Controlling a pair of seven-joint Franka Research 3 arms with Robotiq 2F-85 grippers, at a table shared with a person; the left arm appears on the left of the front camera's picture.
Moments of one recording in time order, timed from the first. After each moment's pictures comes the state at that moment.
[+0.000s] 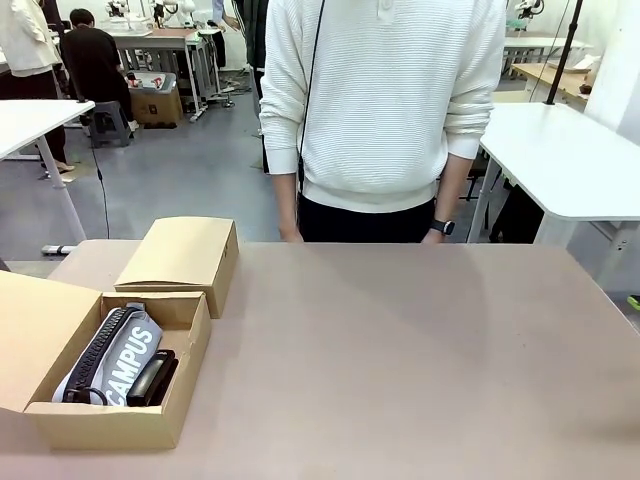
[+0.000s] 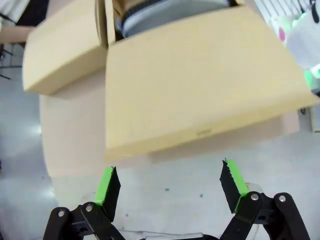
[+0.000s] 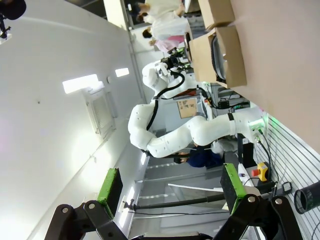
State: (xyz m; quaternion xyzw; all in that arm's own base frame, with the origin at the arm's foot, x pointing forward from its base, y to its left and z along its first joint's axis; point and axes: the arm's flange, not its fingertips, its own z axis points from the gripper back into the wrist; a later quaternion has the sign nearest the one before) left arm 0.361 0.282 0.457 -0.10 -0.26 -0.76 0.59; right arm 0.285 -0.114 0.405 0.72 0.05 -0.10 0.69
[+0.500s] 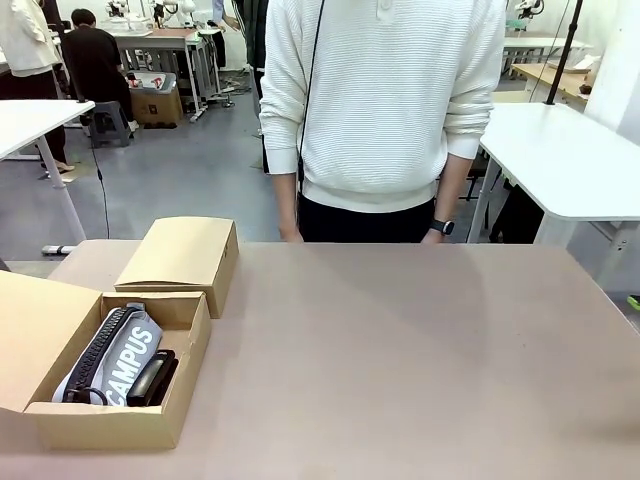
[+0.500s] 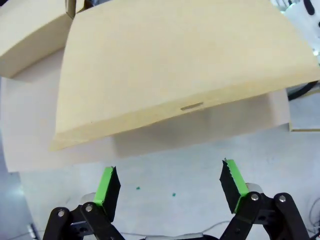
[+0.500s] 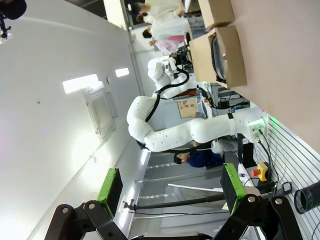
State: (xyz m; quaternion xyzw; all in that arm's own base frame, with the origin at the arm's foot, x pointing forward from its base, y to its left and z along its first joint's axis) left arm 0.374 0.291 0.406 -0.15 -0.20 -0.75 0.61; right arm 0.285 -0.114 0.405 0.72 0.05 -0.10 0.69
